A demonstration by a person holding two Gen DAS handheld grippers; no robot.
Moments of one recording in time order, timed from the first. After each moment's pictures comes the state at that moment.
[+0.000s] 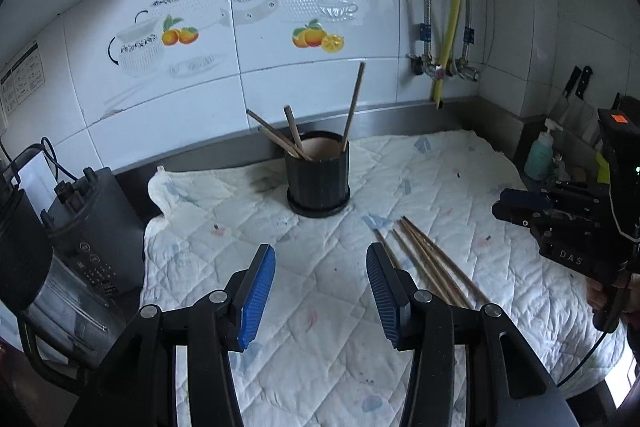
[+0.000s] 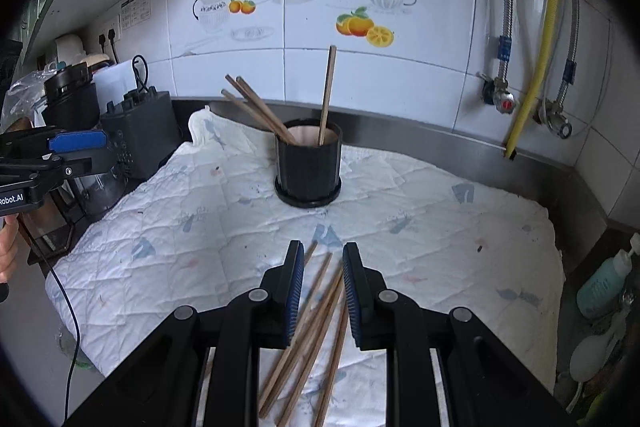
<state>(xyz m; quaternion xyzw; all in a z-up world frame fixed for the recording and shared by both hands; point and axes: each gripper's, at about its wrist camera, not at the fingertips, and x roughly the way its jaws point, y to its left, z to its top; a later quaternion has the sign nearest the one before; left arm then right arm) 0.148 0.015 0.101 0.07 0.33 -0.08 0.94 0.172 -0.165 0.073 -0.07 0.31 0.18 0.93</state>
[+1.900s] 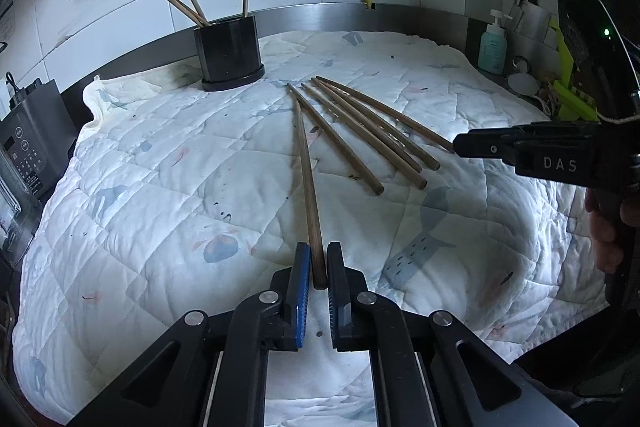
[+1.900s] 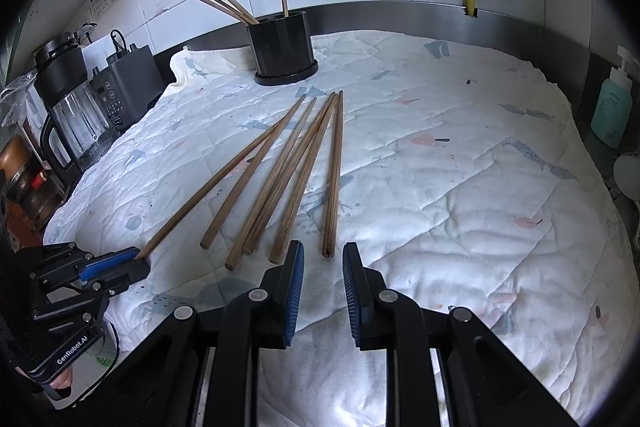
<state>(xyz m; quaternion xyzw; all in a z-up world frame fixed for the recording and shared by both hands) 0.044 -0.071 -0.087 0.08 0.37 -0.13 0.92 0.097 -0.202 -0.039 0.02 0.38 0.15 0.91</state>
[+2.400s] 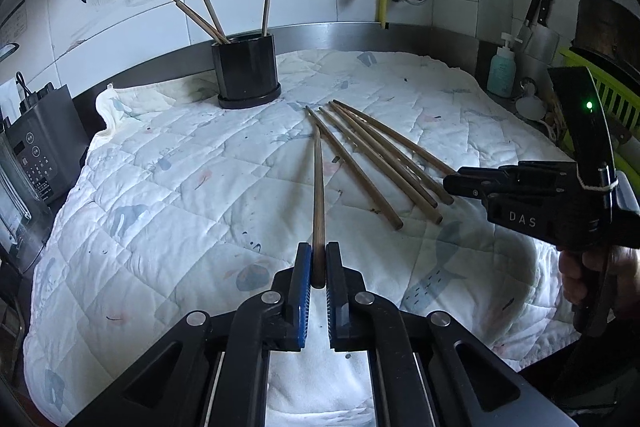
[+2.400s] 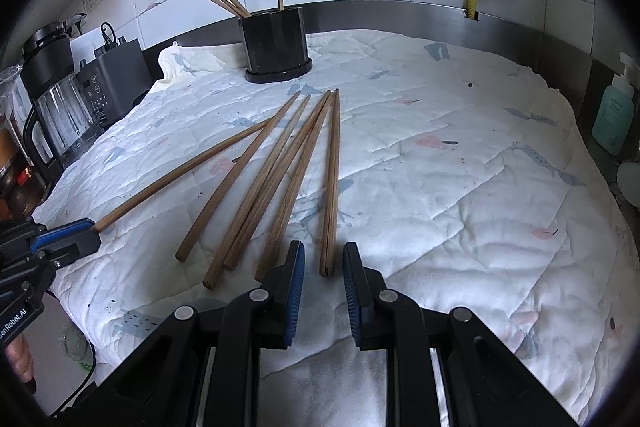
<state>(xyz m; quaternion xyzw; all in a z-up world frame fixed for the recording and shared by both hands) 0.050 -0.056 -0.063 0.07 0.35 -0.12 0.93 0.109 -0.189 -0.054 0.00 0.37 0.13 0.92</state>
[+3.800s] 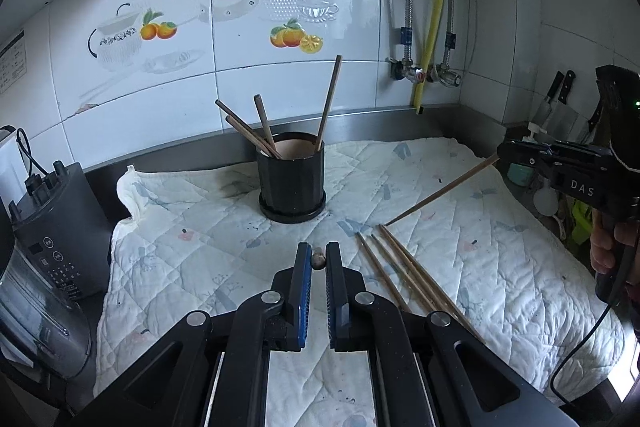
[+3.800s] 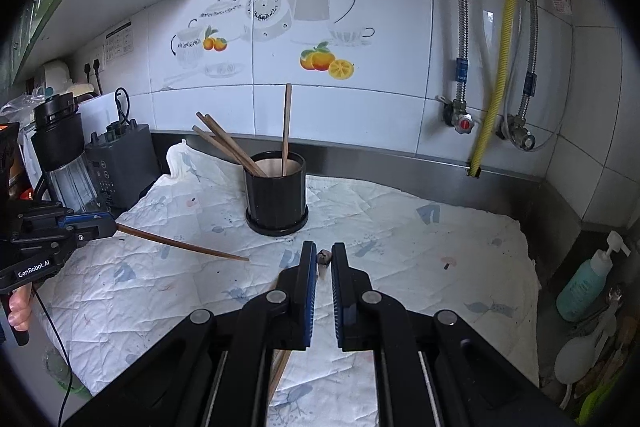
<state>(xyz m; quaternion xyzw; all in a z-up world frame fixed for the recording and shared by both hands) 0.164 0.013 0.076 0.04 0.29 -0.12 0.95 0.172 -0.192 0.092 -0.06 0.25 0.15 0.96</state>
